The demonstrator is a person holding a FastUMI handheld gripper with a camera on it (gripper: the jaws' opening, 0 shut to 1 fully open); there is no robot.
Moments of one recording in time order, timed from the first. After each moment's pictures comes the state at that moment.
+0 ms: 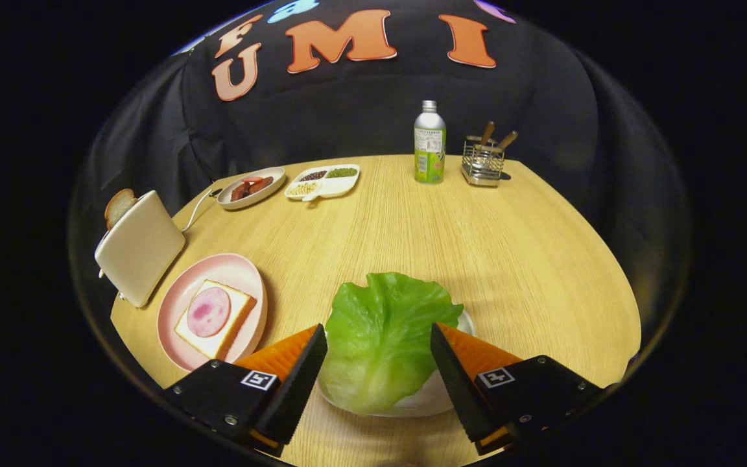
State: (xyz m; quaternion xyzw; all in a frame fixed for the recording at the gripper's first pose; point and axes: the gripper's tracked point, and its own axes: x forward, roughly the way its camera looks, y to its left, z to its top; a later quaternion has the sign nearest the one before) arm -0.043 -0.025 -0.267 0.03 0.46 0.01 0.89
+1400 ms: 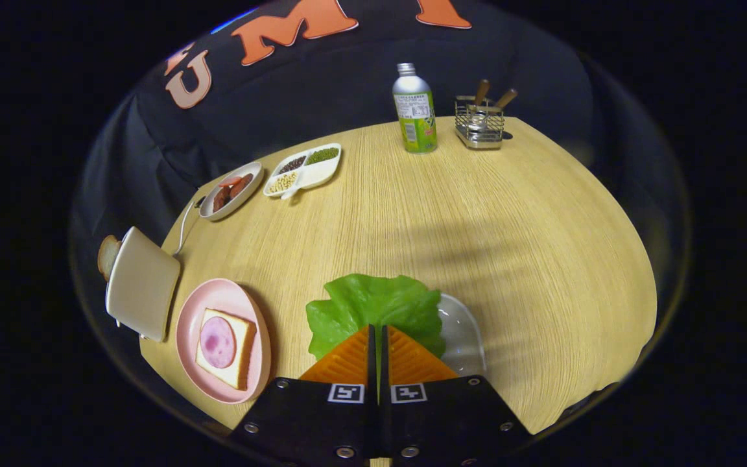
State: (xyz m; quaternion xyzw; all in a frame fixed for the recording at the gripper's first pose) arm -0.016 -0.018 -0.262 0.10 0.51 0.00 0.86
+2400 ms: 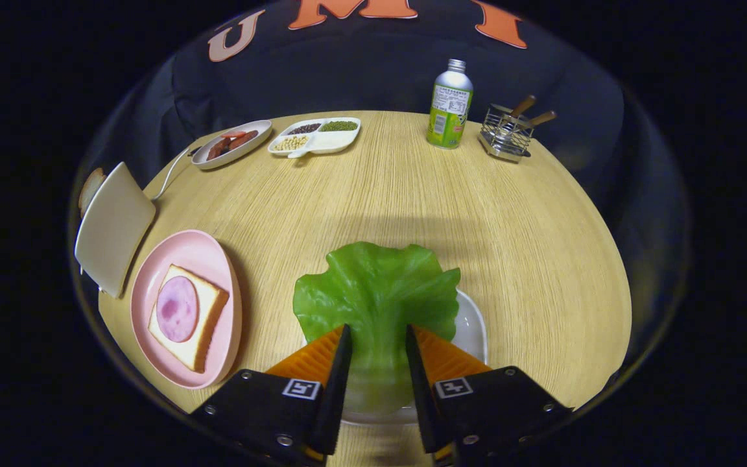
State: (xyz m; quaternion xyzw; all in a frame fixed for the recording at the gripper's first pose) arm -0.026 -0.019 -0.299 -0.03 0.54 0.00 0.84
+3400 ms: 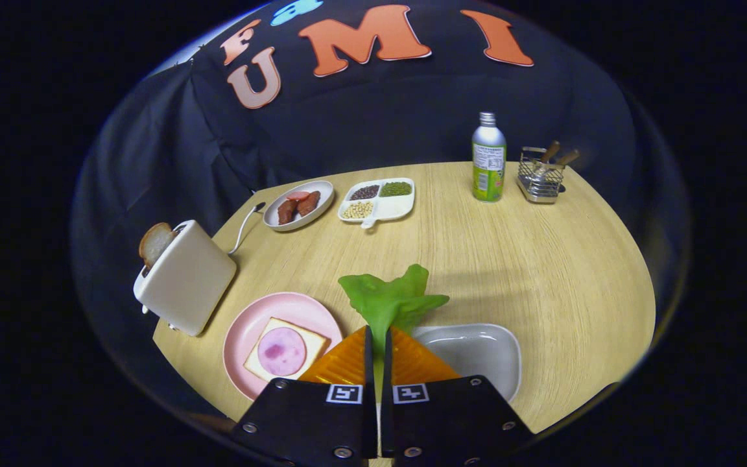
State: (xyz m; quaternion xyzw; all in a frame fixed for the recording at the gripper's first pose) arm -0.002 0.064 -0.211 0.07 0.45 0.11 0.88
